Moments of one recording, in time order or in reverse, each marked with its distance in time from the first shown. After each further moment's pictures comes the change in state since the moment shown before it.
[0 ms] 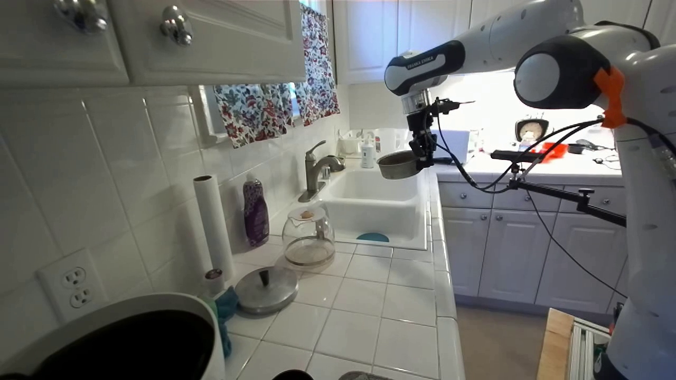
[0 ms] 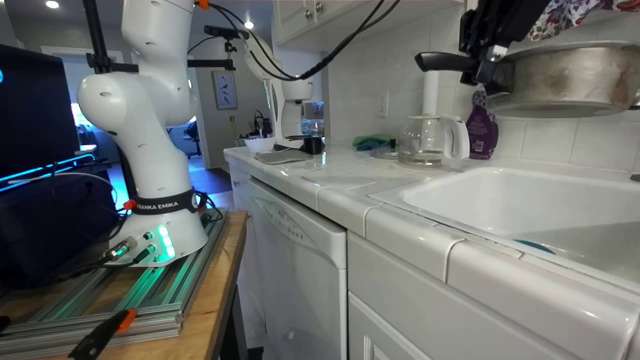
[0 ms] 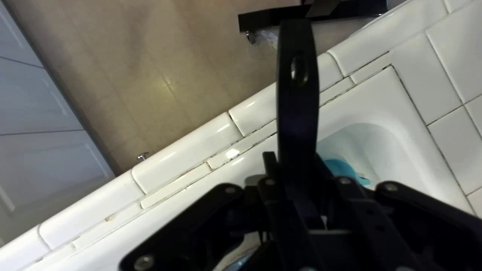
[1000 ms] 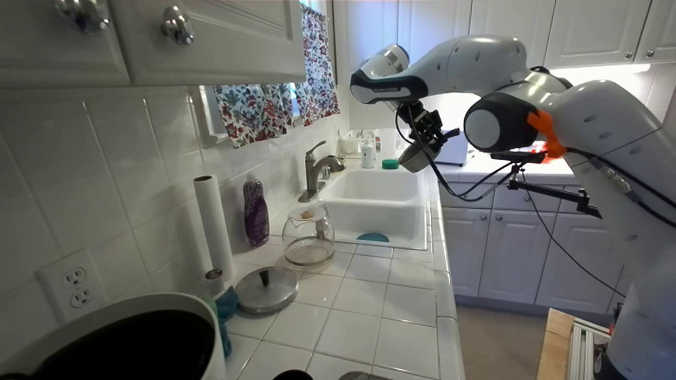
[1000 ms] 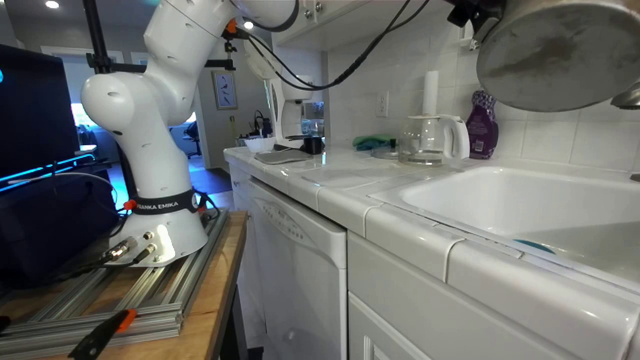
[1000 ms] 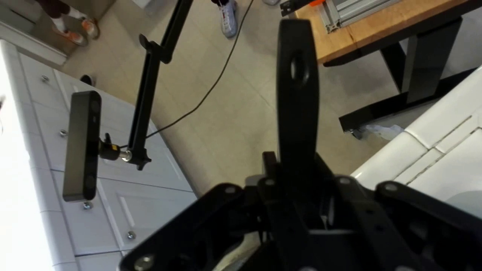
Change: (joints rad) arm 0.097 0.309 -0.018 0.540 -0.406 -0.531 0.168
